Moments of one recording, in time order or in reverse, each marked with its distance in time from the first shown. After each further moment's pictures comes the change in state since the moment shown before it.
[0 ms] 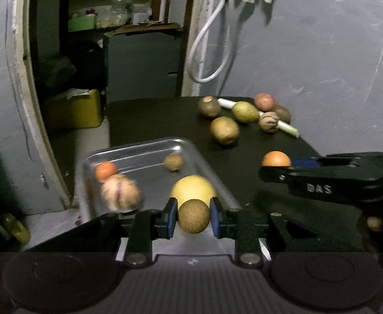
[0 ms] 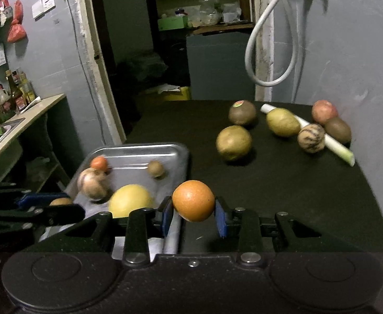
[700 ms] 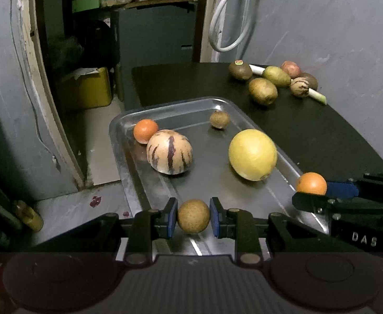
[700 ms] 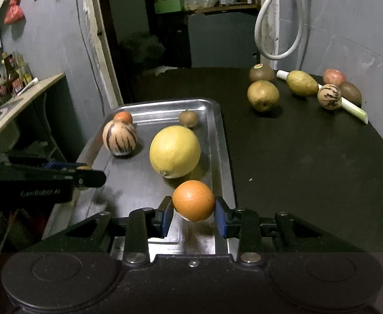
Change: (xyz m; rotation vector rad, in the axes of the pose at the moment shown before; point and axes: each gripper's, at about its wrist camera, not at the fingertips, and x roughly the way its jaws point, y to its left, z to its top) left arm 0.028 0.054 -0.028 0.025 0.109 0.035; right arm 0.012 0.061 -0.057 0.008 0.064 -0.044
